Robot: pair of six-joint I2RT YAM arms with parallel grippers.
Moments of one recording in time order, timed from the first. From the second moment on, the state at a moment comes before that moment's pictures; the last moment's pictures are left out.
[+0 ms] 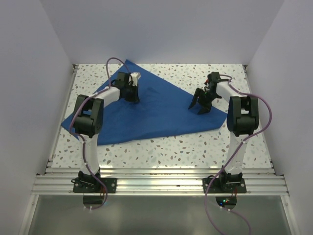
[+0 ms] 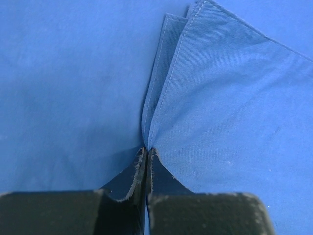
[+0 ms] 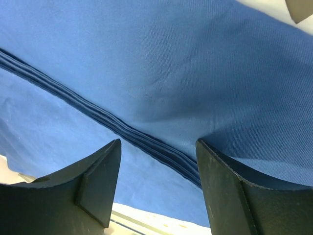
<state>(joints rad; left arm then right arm) -0.25 2.13 1.49 -0.25 0.28 -0.10 0.06 2.11 1.57 -0.78 -0.35 0.46</state>
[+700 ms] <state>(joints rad) -0.20 2.12 1.58 -0.38 0.14 -0.16 0.06 2.15 1.68 -0.86 -0.30 0.46</state>
